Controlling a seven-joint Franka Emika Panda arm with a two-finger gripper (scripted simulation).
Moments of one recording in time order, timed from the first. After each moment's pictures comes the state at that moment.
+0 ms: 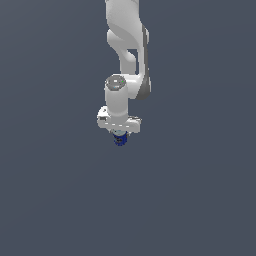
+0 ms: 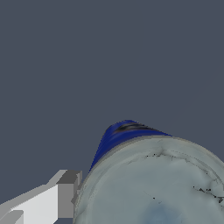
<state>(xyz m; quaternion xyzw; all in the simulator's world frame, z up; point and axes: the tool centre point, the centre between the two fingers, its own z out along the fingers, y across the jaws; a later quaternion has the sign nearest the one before) -0.091 -0.042 0.076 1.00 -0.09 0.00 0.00</state>
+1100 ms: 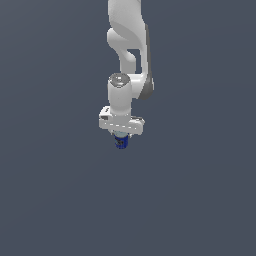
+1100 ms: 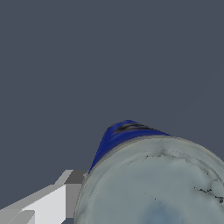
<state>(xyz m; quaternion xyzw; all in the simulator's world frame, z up) -0.069 -0.032 0.088 0.99 -0.10 0.04 0.00</state>
